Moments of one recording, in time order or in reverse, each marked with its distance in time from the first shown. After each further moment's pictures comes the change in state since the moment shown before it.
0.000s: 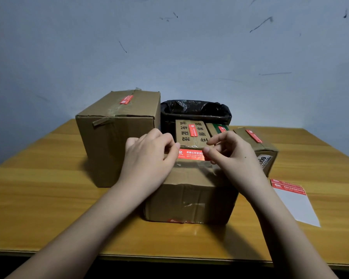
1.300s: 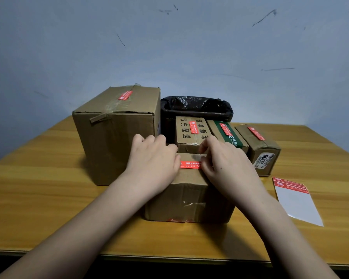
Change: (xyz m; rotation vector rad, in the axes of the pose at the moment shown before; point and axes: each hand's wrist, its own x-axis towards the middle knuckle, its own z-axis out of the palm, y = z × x) left_hand 0.006 0.014 0.002 0.518 -0.302 0.077; right_hand -0.002 -0.005 0.015 -0.835 -0.121 -0.241
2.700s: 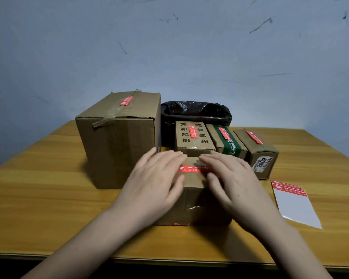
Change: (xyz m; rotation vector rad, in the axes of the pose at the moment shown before) left_hand -0.037 -0.009 0.023 -0.322 0.225 0.203; right_hand -0.038 0.013 0.001 0.071 0.066 -0.114
